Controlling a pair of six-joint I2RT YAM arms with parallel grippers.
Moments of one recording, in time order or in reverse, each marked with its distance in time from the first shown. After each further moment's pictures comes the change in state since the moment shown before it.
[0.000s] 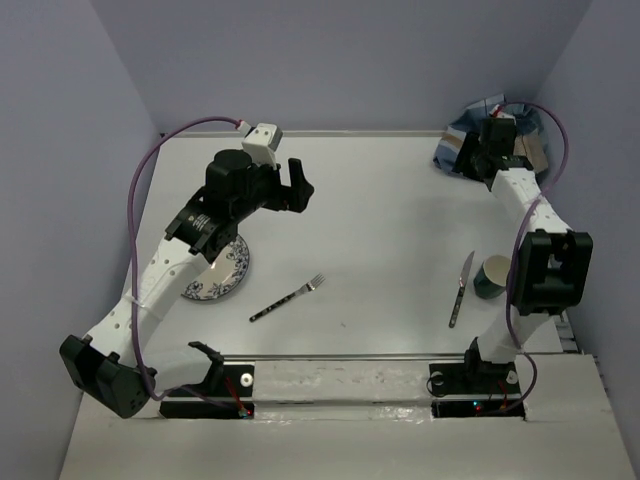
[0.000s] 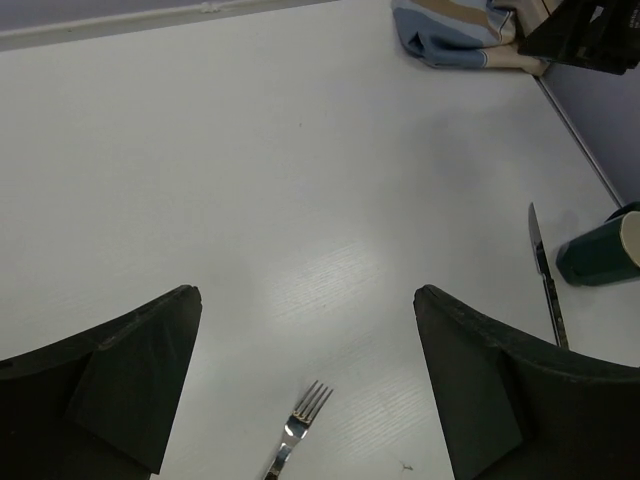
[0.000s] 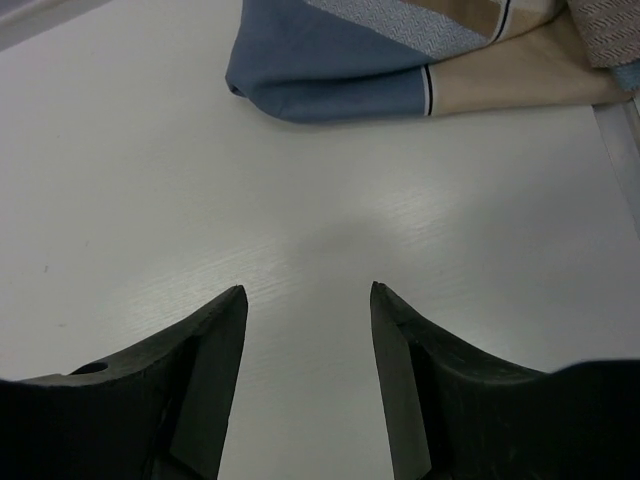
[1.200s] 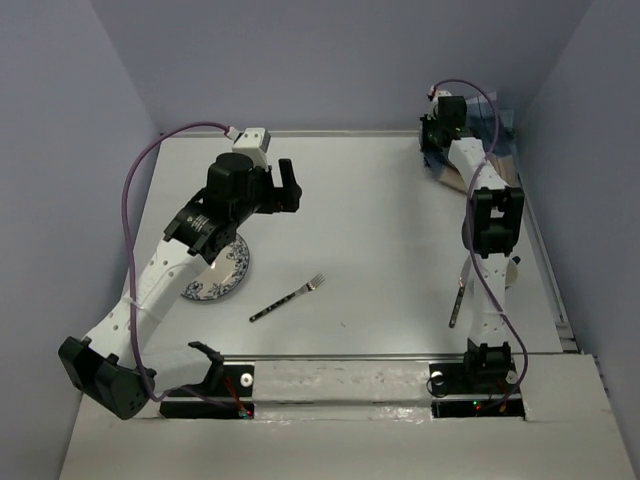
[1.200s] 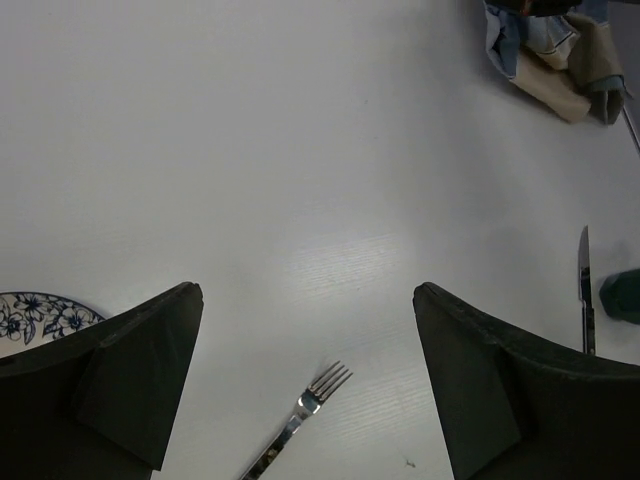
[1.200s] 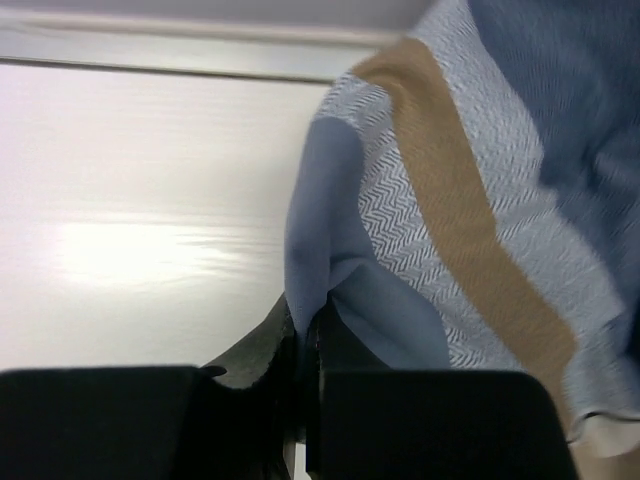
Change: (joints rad) left arm 0.002 -0.009 -0.001 -0.095 -0.151 -0.080; right arm 0.077 0.752 0.806 -0.050 -0.204 -0.288
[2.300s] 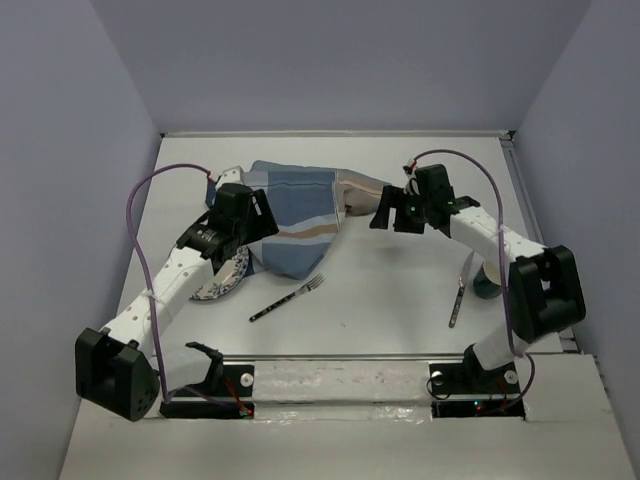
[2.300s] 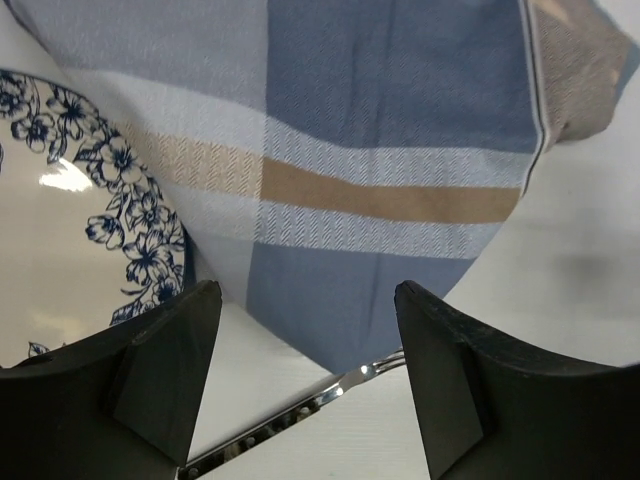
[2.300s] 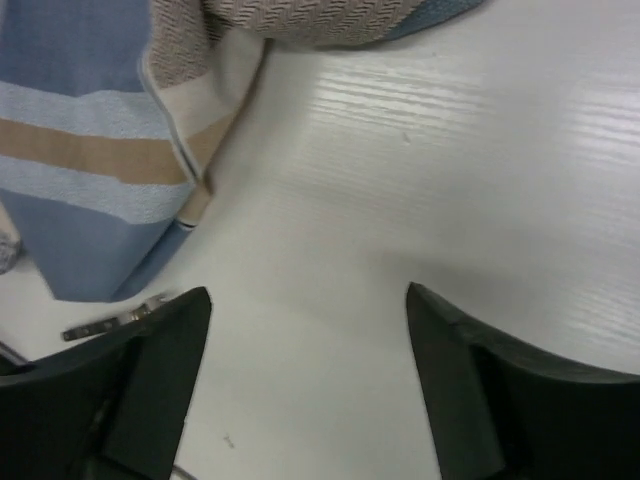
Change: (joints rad) left arm 0.117 -0.006 -0.296 0.021 -0.108 -0.235; right arm 0.278 -0.924 -1.199 0.140 -0.275 0.417
